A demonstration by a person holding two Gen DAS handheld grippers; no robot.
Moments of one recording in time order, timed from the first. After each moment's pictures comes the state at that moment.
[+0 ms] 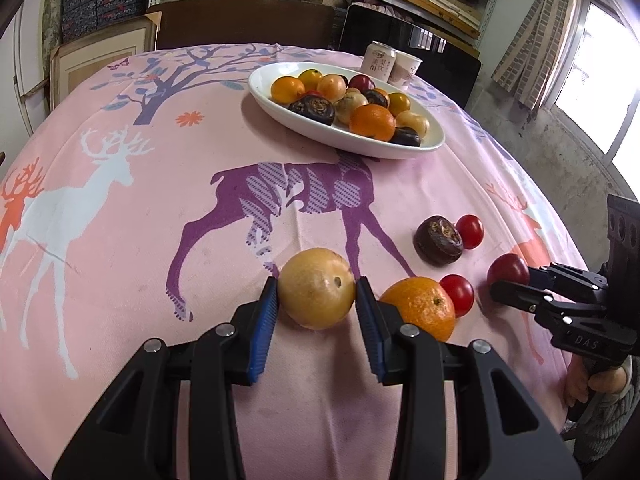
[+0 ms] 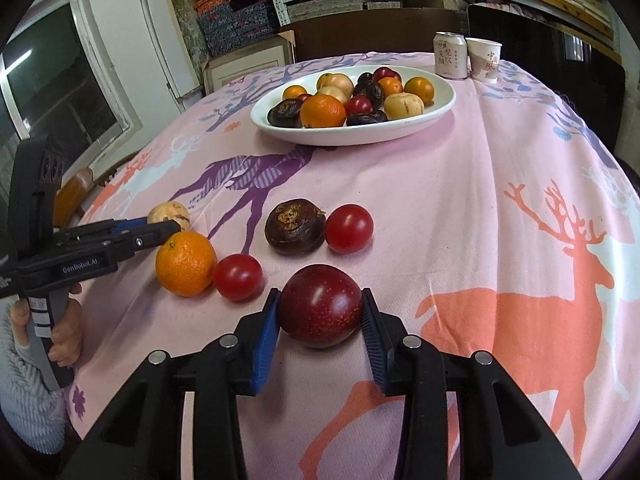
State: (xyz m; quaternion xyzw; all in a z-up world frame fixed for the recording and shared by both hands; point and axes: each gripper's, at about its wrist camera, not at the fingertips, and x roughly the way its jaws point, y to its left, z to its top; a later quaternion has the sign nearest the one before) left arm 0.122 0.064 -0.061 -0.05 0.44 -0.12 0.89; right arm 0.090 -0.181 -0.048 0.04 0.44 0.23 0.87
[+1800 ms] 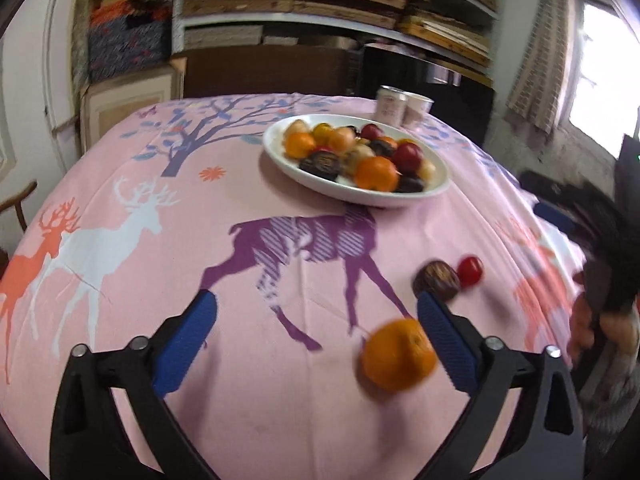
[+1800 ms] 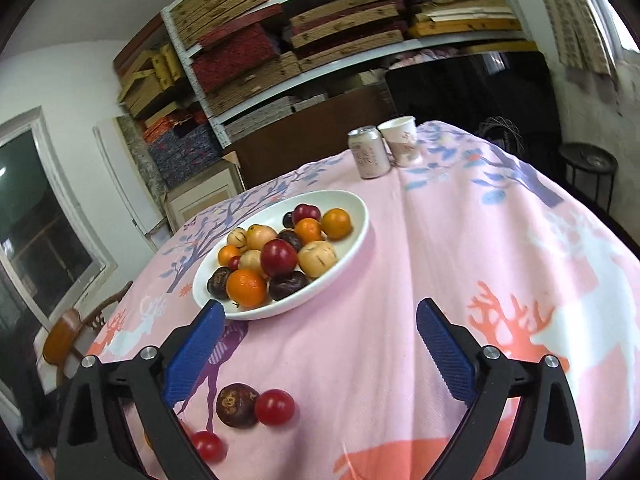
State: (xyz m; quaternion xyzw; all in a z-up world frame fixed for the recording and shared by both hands) left arm 0.098 0.047 -0.038 -0.01 0.35 -0.07 0.93; right arm 0.143 -0.241 -0.013 0.17 0.30 0.13 0.93
